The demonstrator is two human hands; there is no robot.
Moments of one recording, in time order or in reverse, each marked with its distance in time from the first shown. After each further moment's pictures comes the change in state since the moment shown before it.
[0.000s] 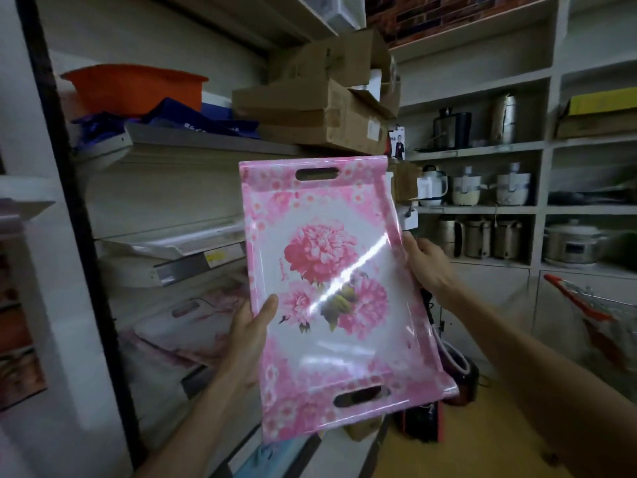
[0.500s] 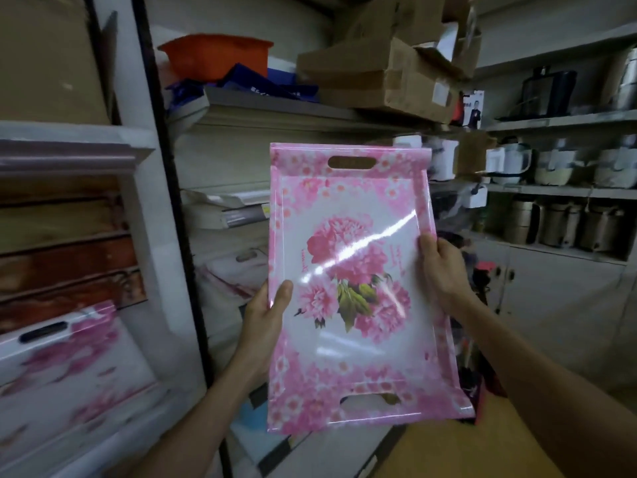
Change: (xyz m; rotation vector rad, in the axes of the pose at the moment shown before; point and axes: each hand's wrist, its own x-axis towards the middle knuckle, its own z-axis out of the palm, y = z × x) left_hand -0.102 -0.003 -0.019 0.159 0.150 0.077; right_hand -0.043 0.040 0.037 0.138 -0.037 -0.062
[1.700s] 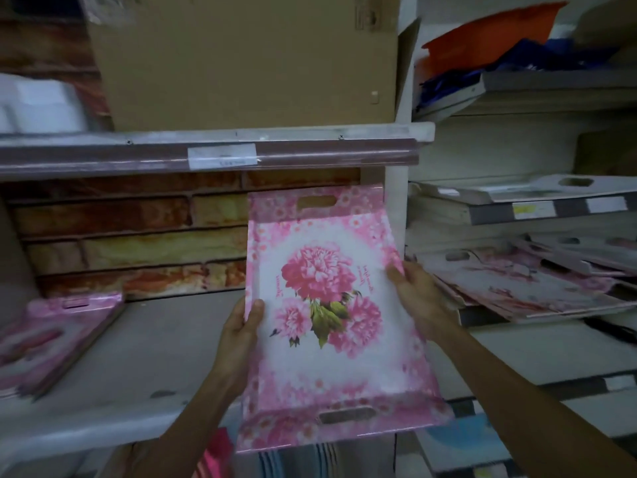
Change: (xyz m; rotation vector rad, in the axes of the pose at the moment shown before) left_hand -0.136 0.057 -0.322 0.206 0.698 -0.022; right_hand -0.156 -0.132 0.337 0.338 -0.707 0.017
